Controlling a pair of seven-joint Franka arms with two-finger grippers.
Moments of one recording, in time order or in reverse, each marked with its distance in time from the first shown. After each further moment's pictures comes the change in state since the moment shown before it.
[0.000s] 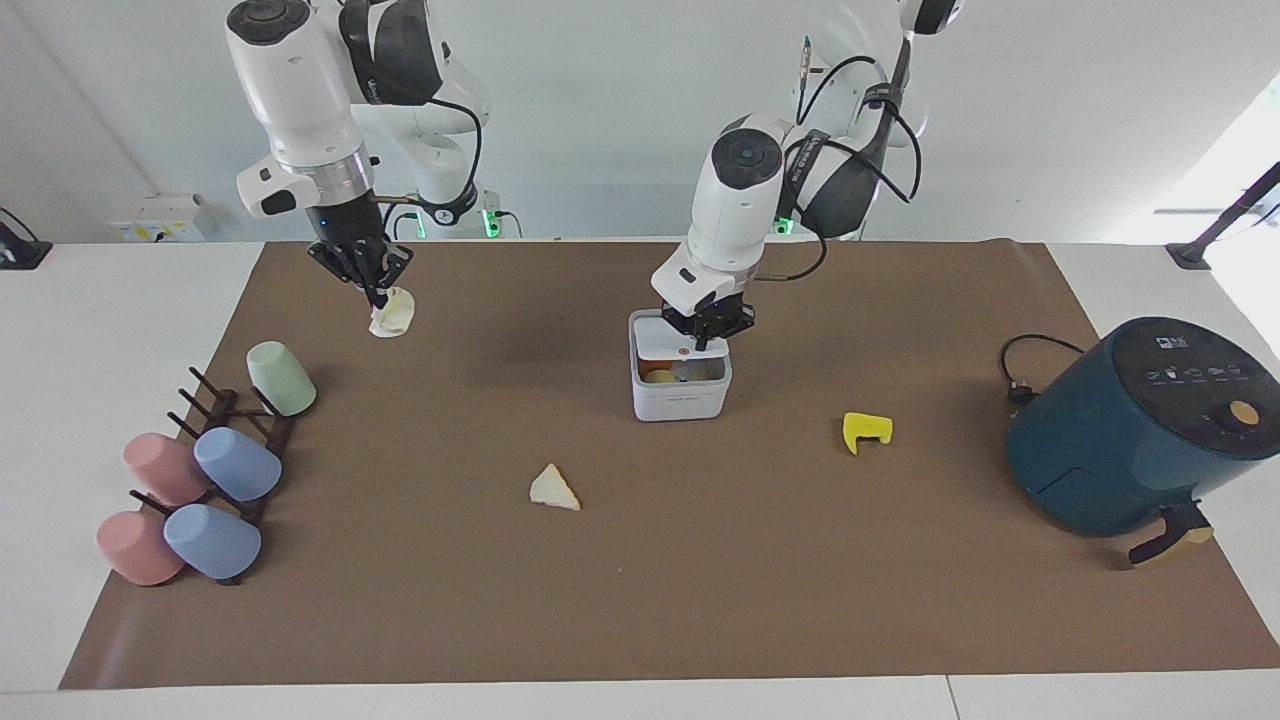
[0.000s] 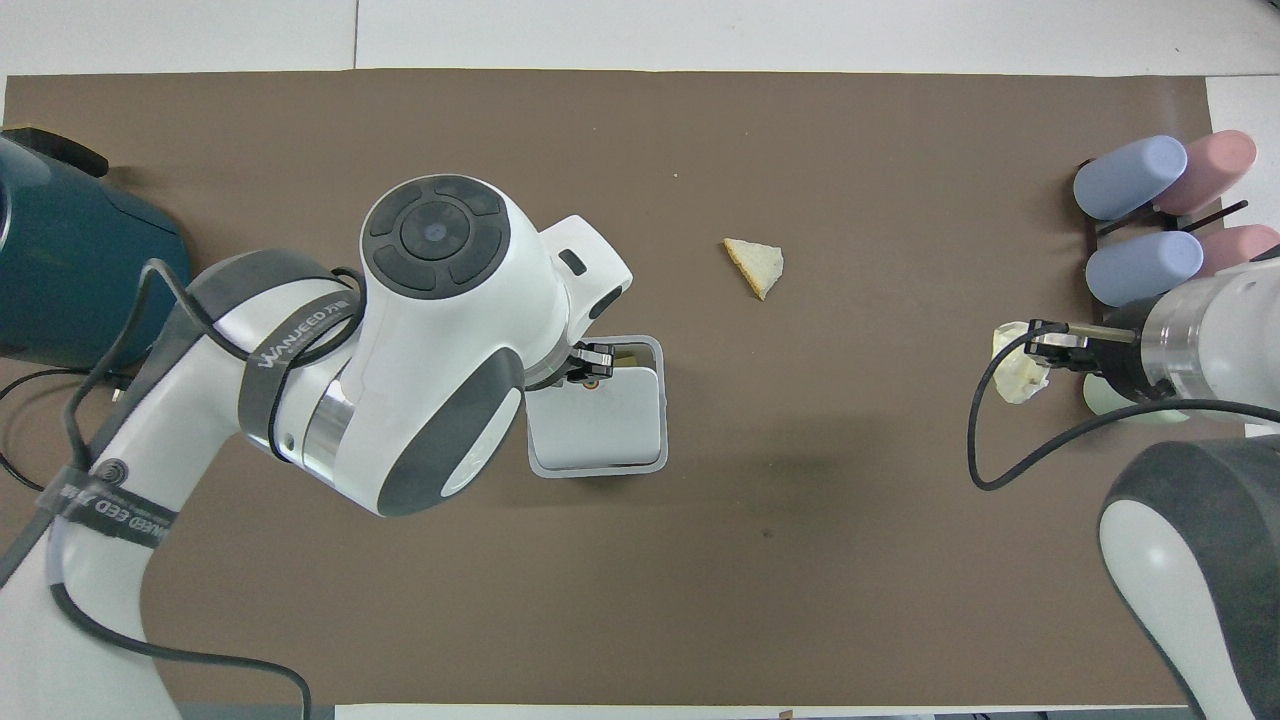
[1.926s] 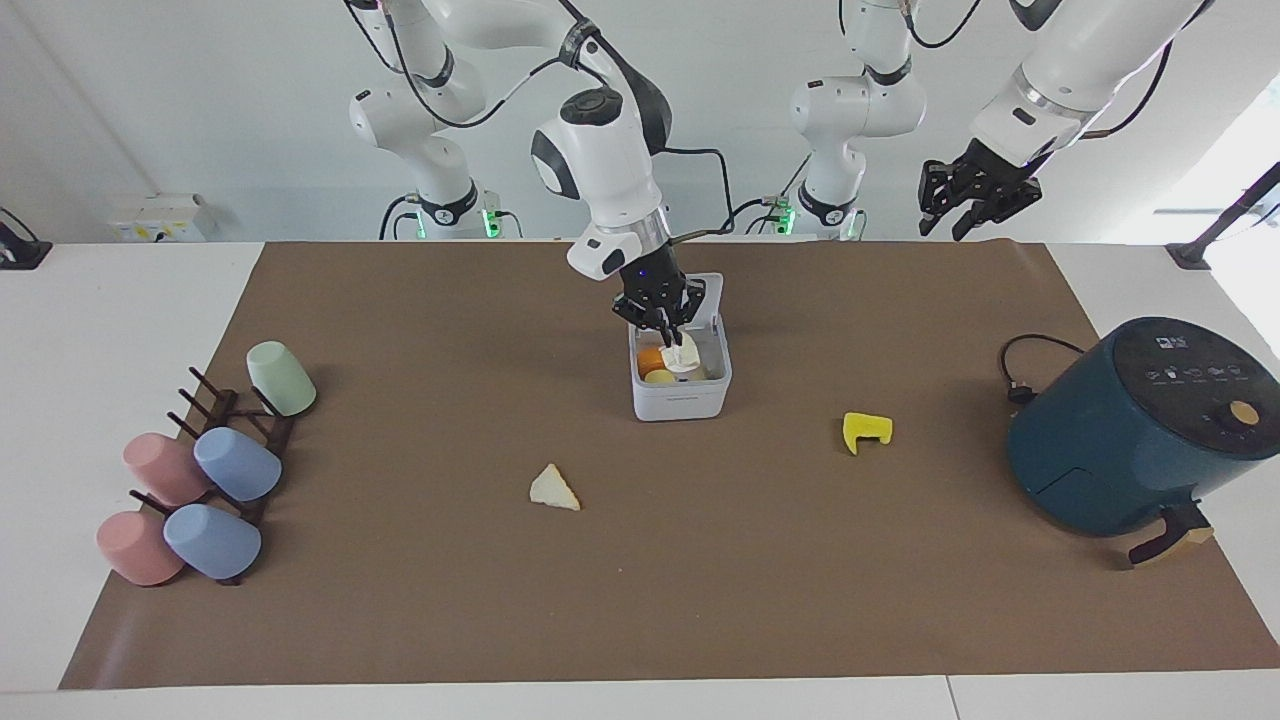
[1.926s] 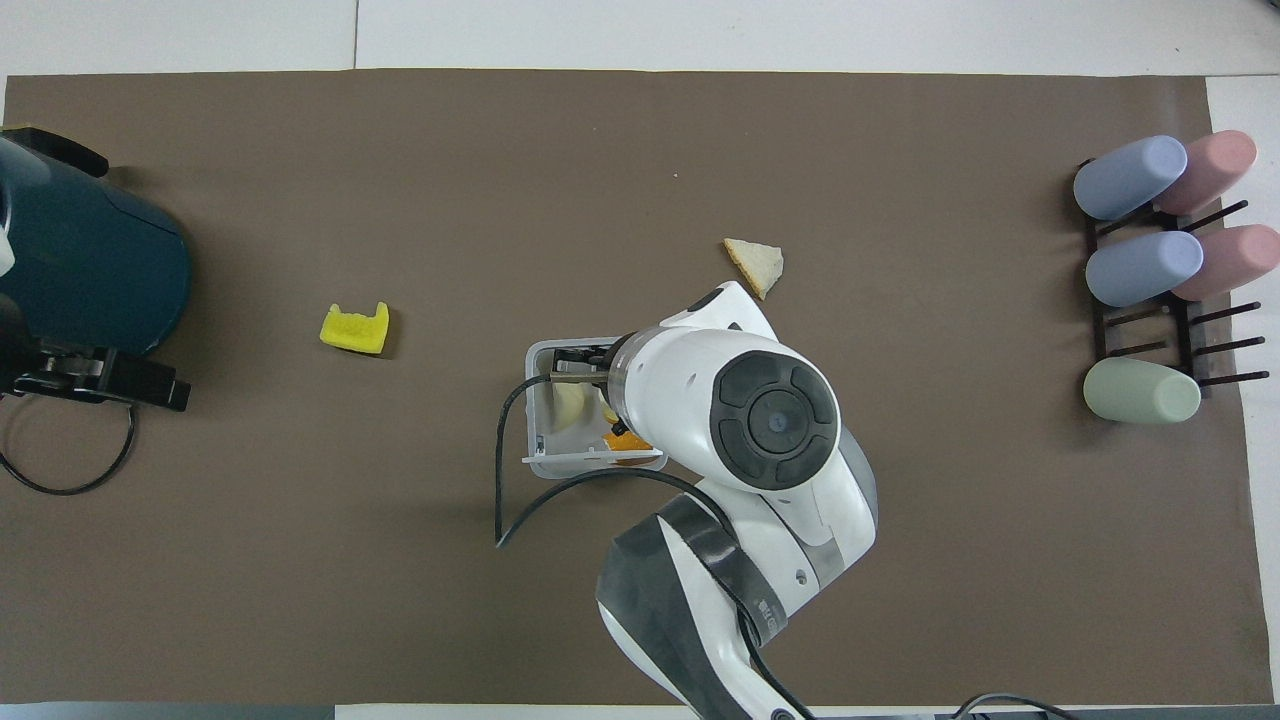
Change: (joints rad) left arm 0.494 -0.296 0.022 0.002 -0.031 -0.354 0.516; right arm 0.557 0.370 0.007 0.146 0.151 0.452 0.362
